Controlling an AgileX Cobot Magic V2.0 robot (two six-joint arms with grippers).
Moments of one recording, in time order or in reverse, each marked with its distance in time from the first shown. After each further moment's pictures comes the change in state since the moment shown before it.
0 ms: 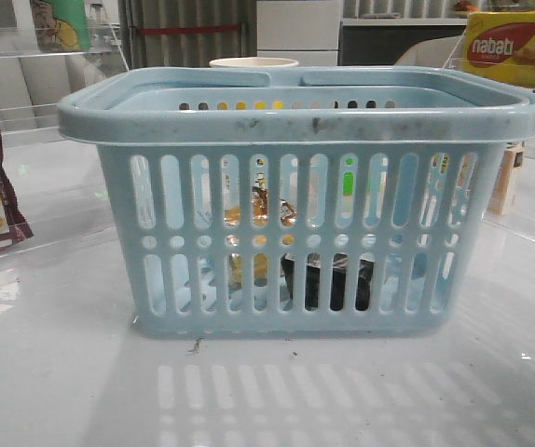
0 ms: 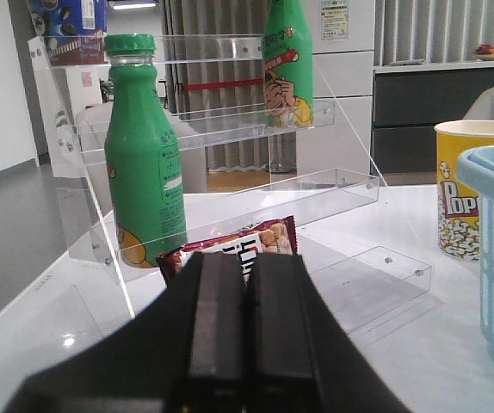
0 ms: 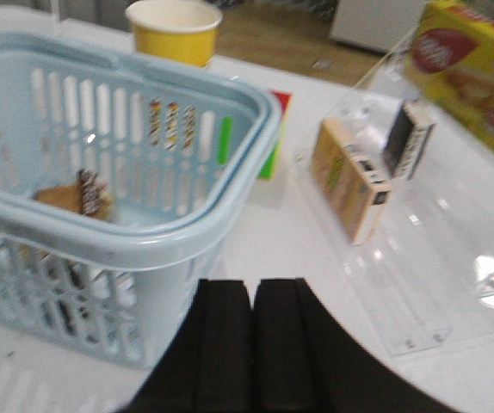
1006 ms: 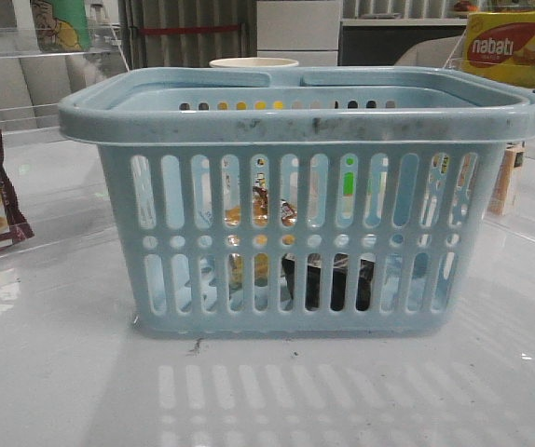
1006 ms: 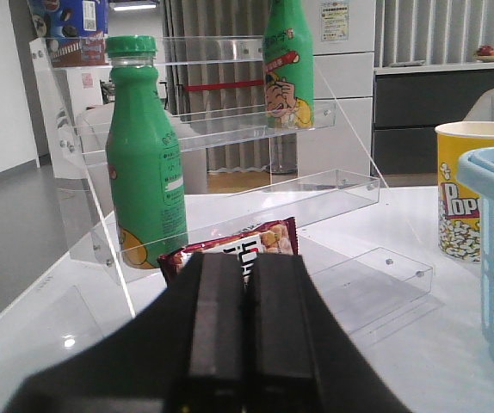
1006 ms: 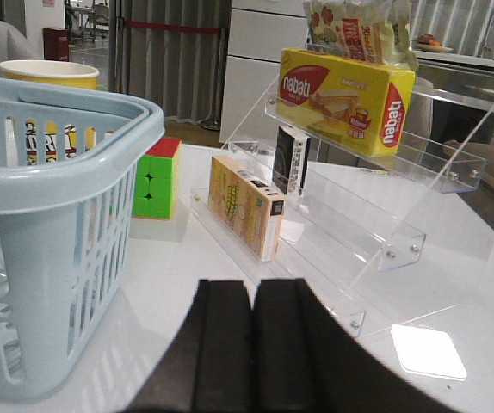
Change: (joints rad) left arm 0.000 0.000 0.000 0.000 -0.002 0.000; right arm -0.162 -0.361 0.430 -0.006 -0.311 0.000
